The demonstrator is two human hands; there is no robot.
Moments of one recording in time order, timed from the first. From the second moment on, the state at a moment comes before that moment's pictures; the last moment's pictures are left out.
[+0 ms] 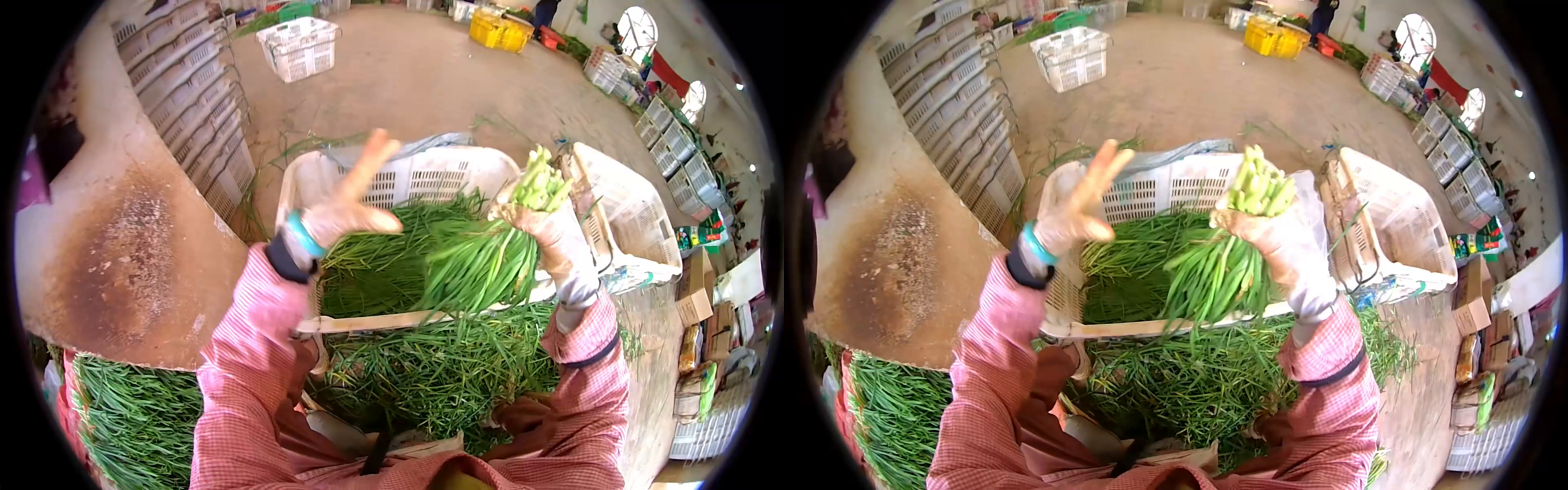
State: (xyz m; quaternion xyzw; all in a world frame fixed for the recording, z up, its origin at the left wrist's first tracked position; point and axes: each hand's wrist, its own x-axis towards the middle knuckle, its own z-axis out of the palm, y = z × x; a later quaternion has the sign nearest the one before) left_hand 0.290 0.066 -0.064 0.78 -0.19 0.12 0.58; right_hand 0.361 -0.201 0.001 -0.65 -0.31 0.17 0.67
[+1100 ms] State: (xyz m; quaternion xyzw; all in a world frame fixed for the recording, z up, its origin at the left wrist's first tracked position) left_hand 0.041 -0.080 -0.117 0.59 0.05 -0.03 0.80; right_hand 0.122 -0.160 -0.074 -0.35 -0.03 0.23 0.91
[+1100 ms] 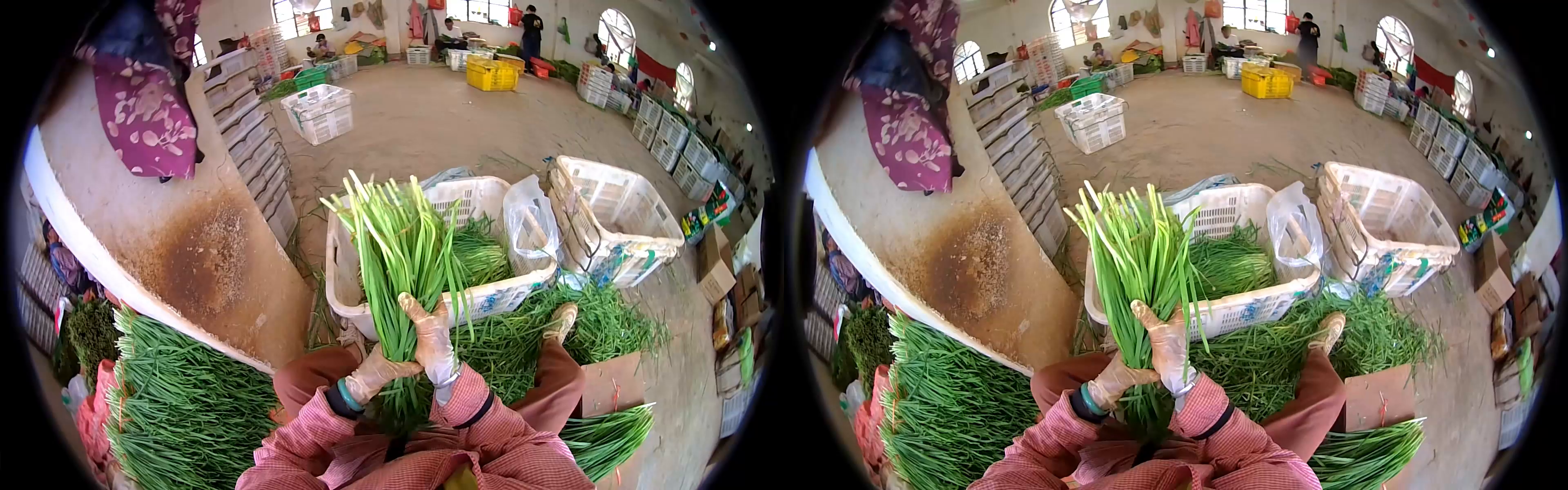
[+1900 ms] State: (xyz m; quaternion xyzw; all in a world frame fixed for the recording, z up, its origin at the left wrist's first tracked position) left_hand -0.028 -0.021 -0.099 0.75 0.05 -0.44 0.50; right_hand 0.148 -0.298 -0.178 -0.79 -0.23 0.24 0.51
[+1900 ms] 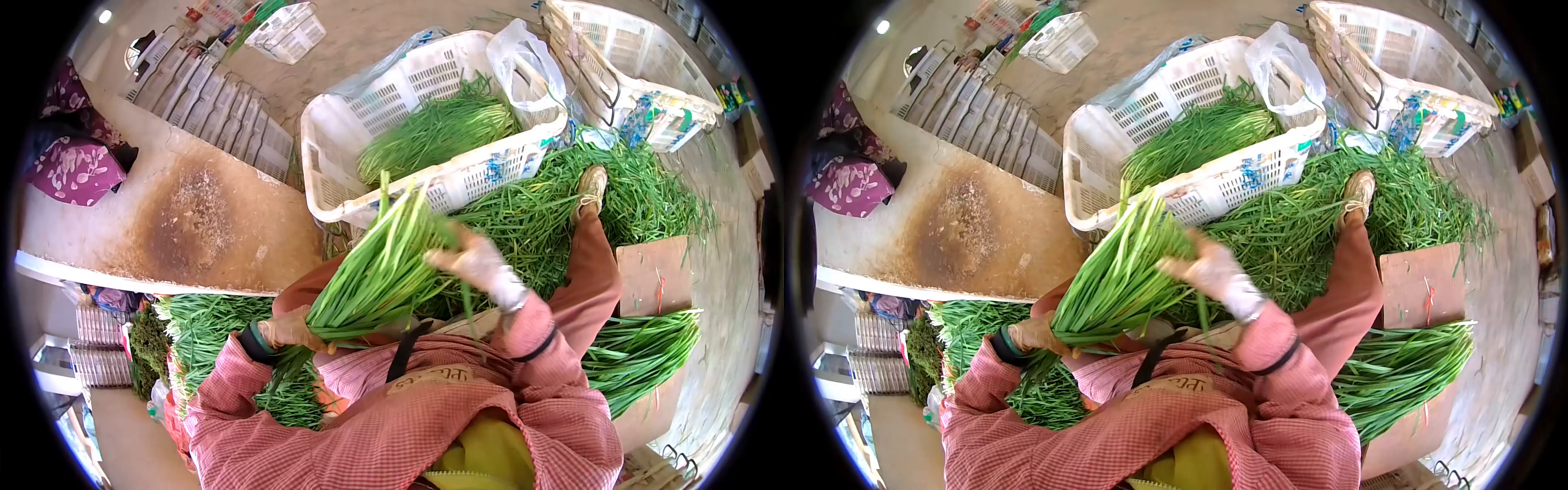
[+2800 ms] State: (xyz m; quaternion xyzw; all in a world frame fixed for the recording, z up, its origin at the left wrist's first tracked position) left_hand -0.008 -0.037 -0.028 0.95 -0.12 -0.06 -0.29; right_hand 0.161 -0.388 -0.237 -0.39 0.09 0.29 0.87
